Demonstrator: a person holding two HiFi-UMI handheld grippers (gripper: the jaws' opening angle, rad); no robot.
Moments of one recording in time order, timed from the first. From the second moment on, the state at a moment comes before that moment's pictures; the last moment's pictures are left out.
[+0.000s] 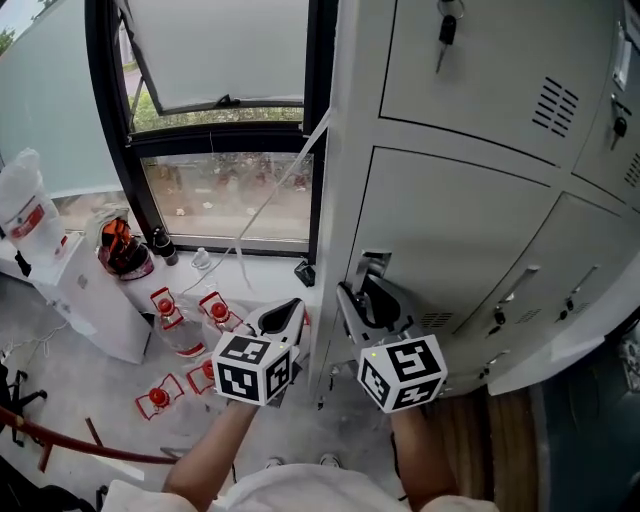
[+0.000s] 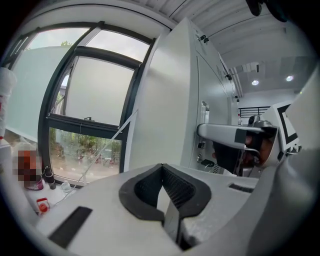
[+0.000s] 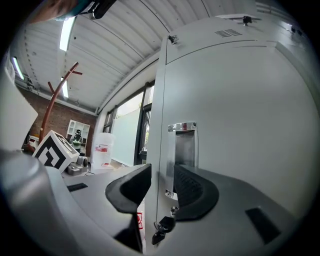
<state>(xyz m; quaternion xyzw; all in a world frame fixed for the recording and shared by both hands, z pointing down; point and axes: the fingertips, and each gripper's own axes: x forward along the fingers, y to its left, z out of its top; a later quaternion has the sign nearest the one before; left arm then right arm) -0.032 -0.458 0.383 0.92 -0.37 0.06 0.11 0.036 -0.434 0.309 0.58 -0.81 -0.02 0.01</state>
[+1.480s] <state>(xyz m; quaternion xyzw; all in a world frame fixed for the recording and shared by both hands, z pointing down) -0.016 -0.406 0.394 0.97 -0.22 0.08 0.11 0.032 -0.372 0.308 0.63 -0.77 0.00 -0.02</state>
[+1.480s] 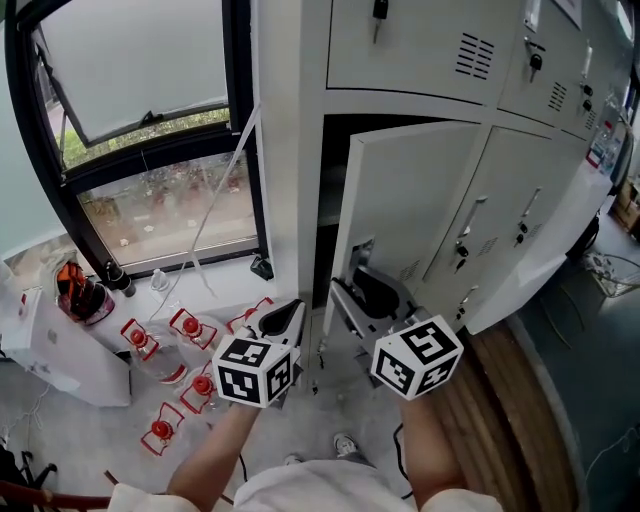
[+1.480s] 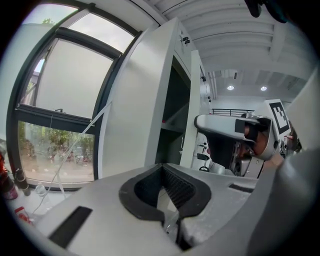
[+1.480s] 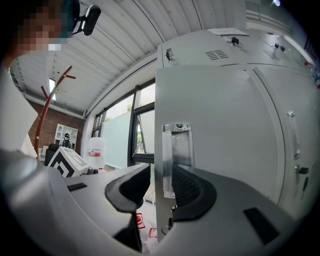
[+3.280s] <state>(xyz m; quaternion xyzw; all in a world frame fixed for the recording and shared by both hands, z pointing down) 0.149 -0.262 0.368 0.99 -0.09 0.08 0.08 0.143 -0.189 0.309 0.64 -0.77 -0.01 -0.02</state>
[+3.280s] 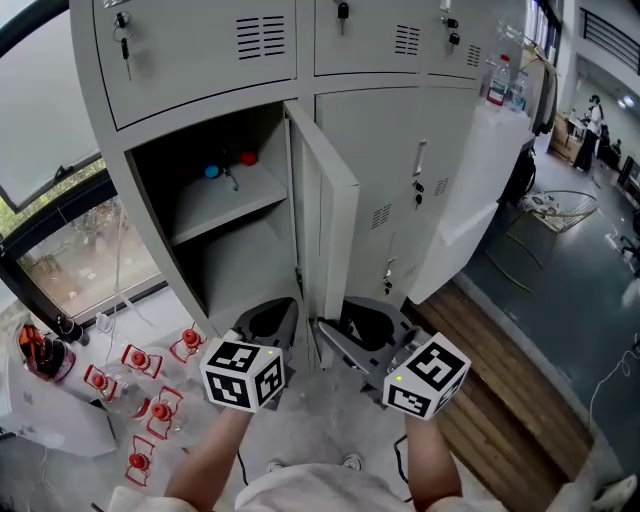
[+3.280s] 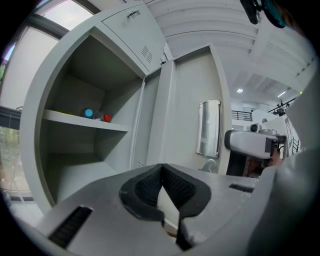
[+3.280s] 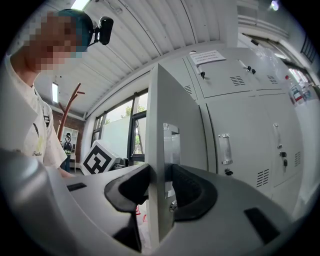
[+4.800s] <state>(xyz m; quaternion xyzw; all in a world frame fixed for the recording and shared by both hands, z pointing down) 0.237 -0.207 0.372 0.99 0.00 0.08 0.07 0.314 -0.138 0.316 0.77 -0.63 0.01 -0.06</state>
